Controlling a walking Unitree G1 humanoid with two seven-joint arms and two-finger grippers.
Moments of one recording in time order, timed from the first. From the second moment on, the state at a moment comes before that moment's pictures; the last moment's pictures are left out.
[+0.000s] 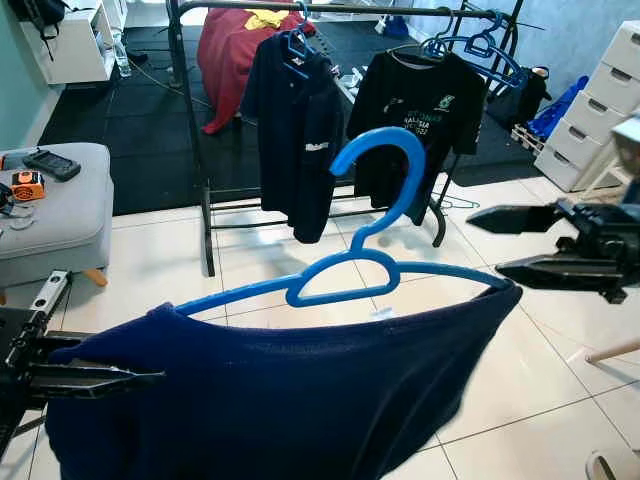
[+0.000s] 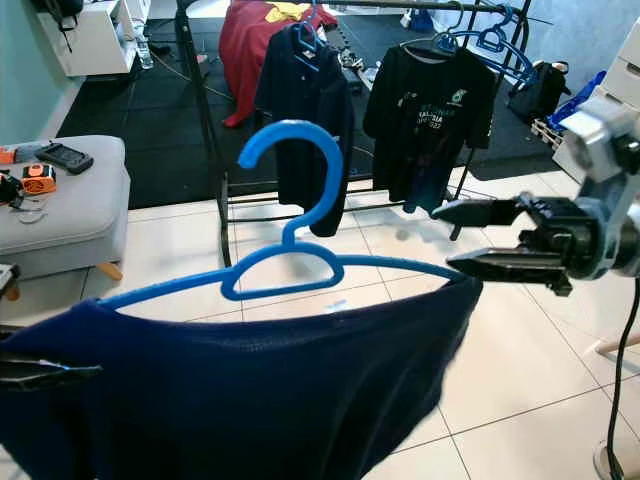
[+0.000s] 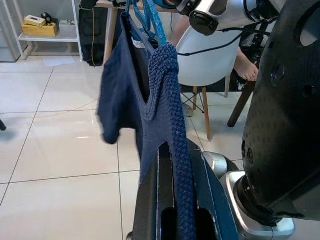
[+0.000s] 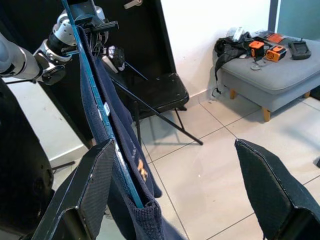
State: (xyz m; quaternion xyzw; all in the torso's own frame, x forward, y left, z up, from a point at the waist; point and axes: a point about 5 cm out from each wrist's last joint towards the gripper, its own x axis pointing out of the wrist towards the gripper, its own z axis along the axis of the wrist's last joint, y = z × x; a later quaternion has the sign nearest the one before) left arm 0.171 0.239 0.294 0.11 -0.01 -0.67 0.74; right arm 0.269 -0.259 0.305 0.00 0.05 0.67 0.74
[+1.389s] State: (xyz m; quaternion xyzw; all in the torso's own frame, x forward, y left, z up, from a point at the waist) left arm 0.174 0.227 0.296 0.11 -0.02 -0.70 0.71; right arm 0.258 -0.231 0.265 0.01 0.17 0.71 0.68
